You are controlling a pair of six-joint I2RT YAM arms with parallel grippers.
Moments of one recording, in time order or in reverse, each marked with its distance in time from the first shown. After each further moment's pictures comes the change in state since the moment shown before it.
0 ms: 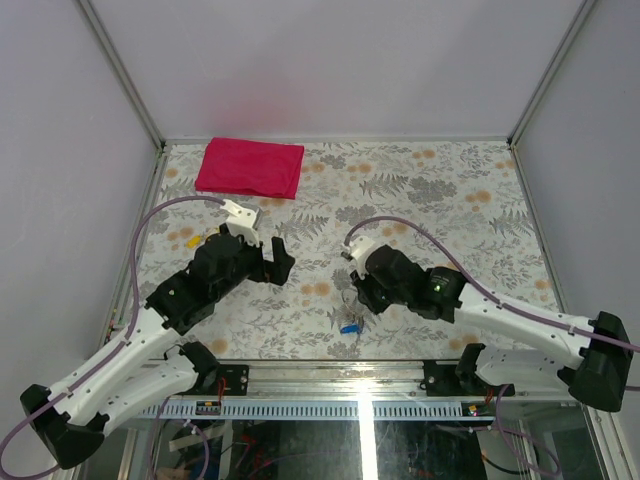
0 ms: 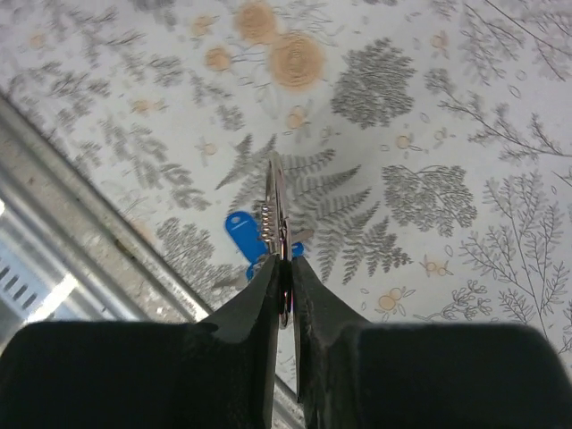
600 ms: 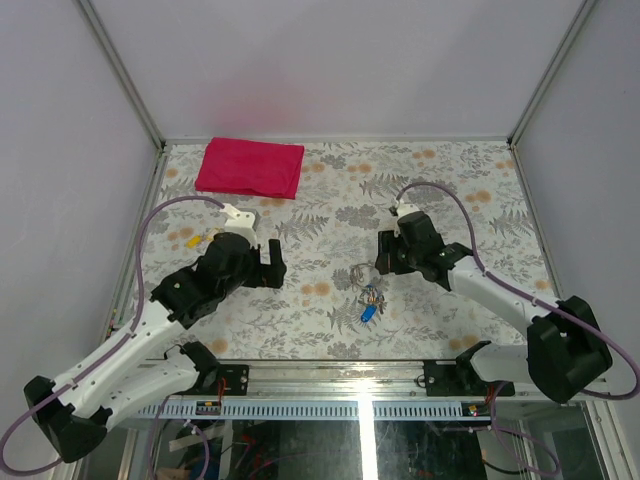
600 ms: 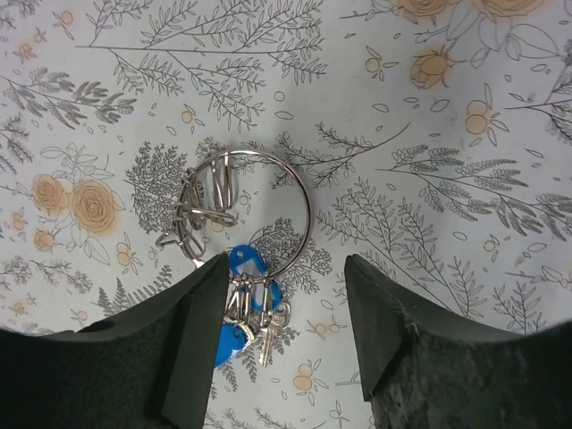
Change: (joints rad) left arm 0.000 0.040 0.026 -0.178 -0.082 -0.113; right arm -0.506 0.208 -0.102 0.276 -0.093 0.149
